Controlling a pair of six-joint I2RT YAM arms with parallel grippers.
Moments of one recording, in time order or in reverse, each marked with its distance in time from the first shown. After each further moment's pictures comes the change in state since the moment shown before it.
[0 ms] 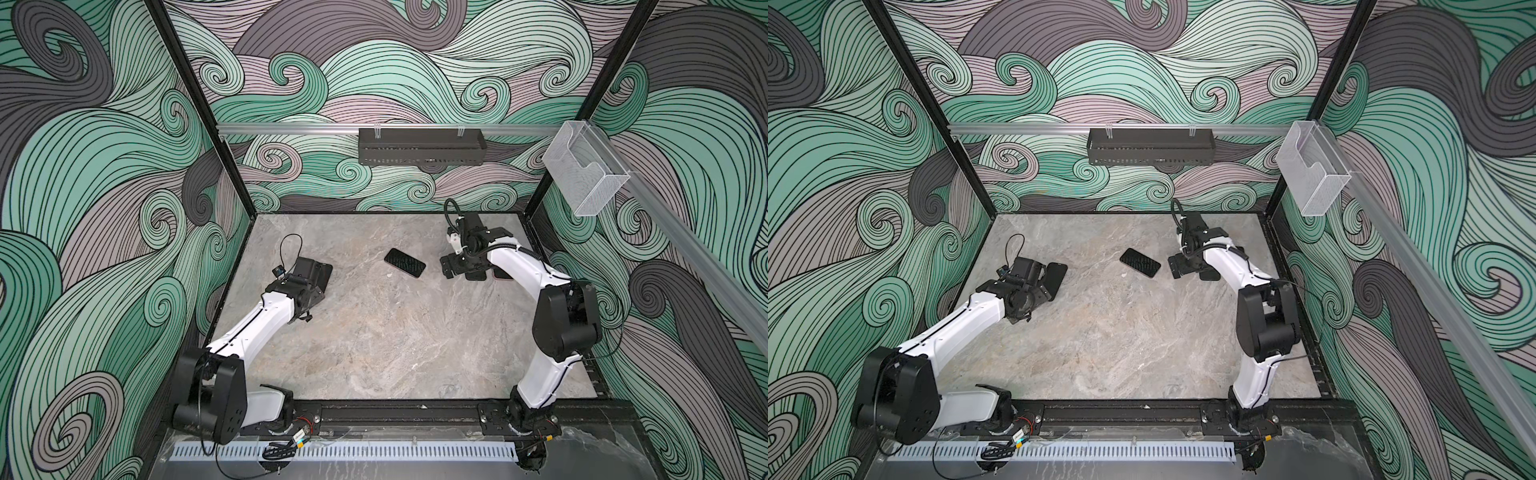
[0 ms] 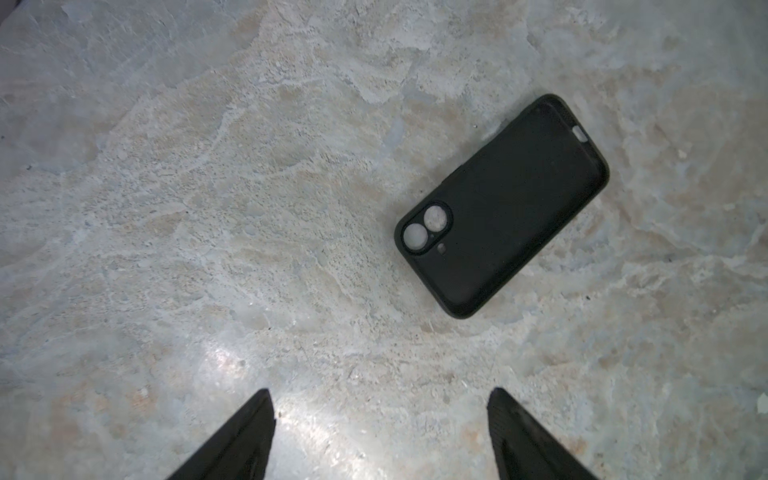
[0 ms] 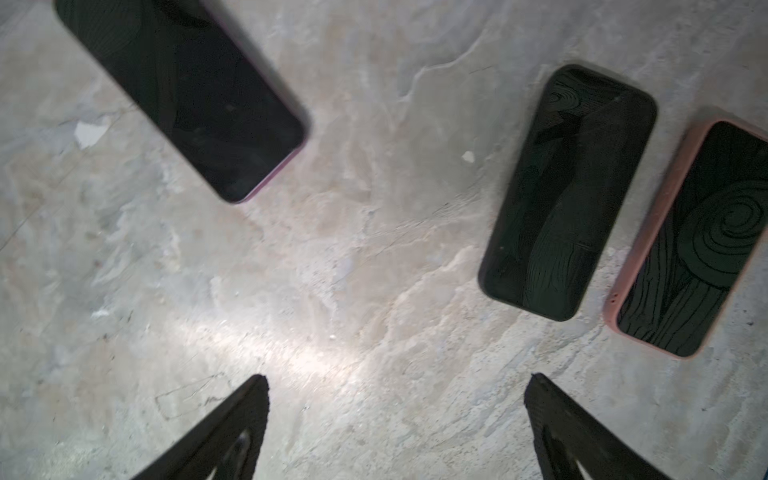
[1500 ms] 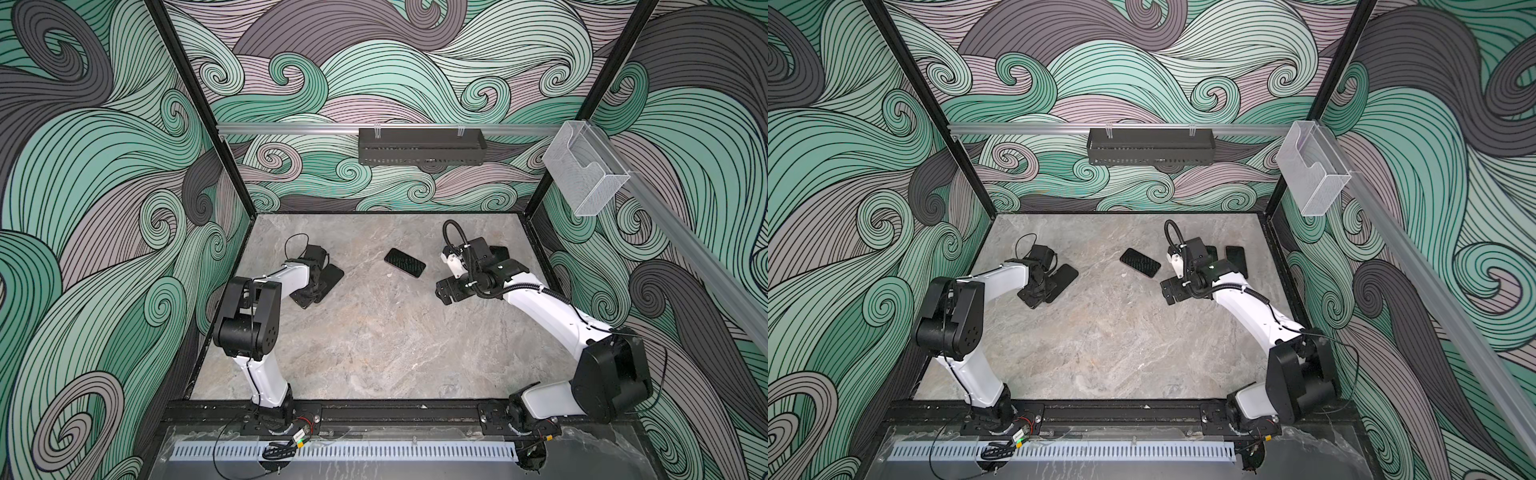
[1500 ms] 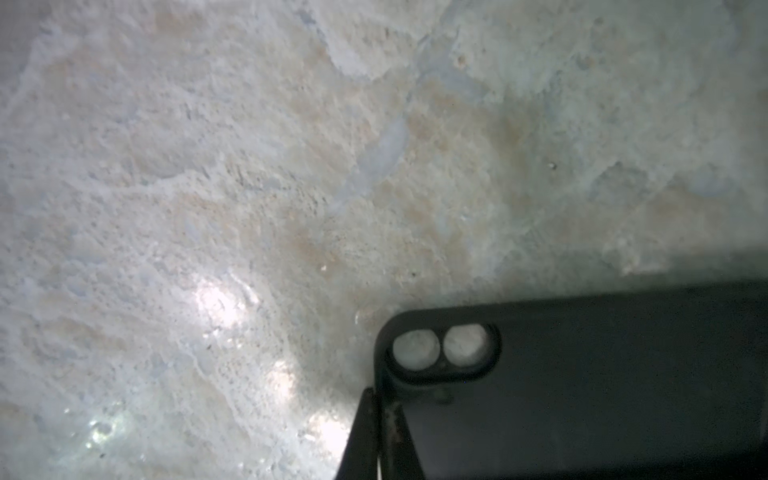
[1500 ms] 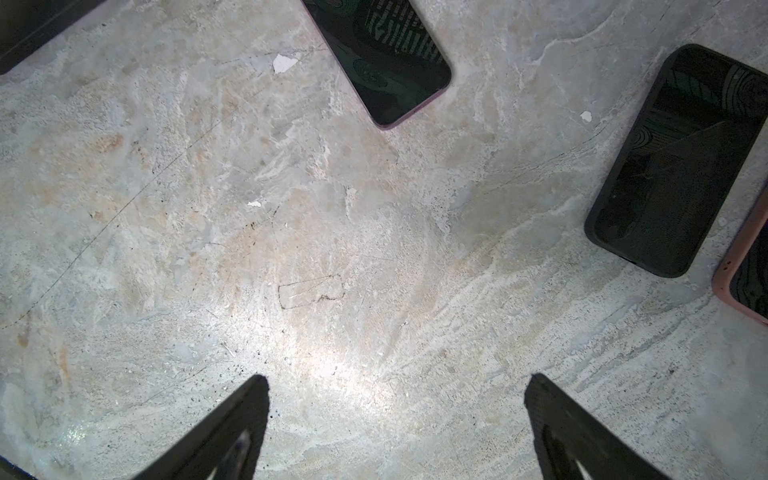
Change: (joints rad) left arm 0.069 0.449 0.207 0.063 0.076 -0.112; right arm 0.097 -0.338 -0.328 0.118 -0.108 0.027
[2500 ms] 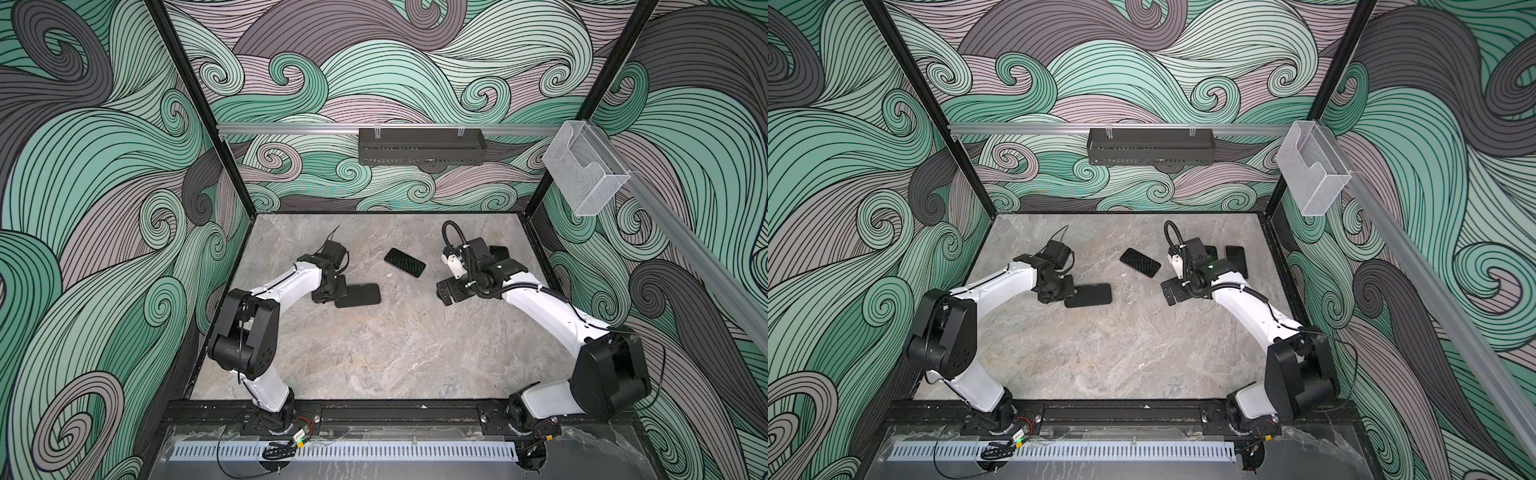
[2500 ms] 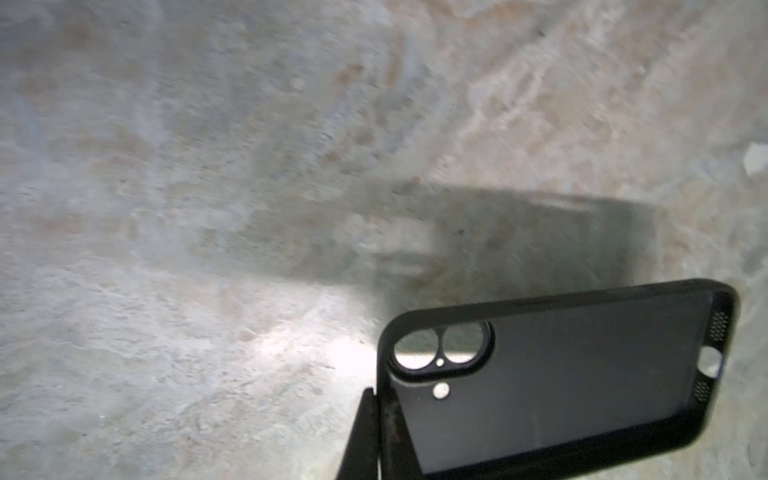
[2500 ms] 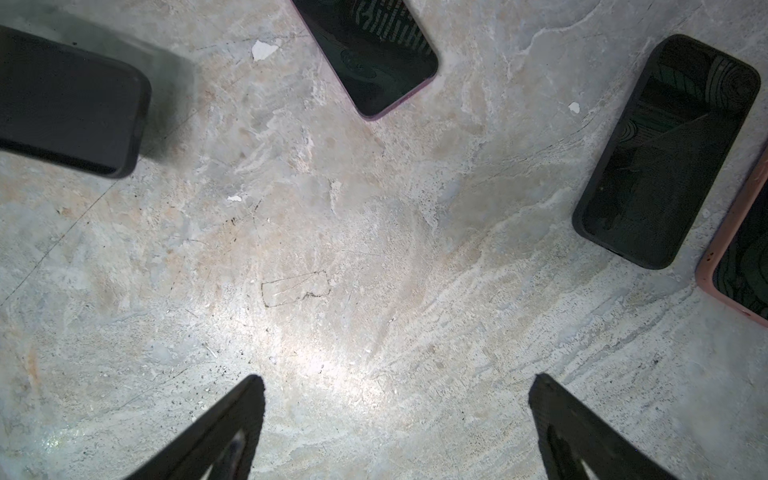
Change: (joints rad) left arm -0.219 -0.118 0.061 -0.132 0.196 0.555; right arm 0.000 0.018 0.000 -0.008 0.034 -0.008
